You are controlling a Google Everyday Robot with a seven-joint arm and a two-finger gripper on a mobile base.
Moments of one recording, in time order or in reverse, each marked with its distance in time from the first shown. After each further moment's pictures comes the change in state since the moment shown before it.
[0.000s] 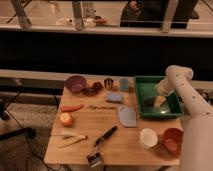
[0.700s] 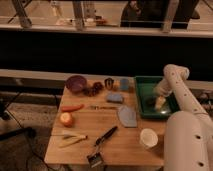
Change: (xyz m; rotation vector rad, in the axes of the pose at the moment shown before) arm 0.013 0.014 0.024 -0.133 0.025 -0.039
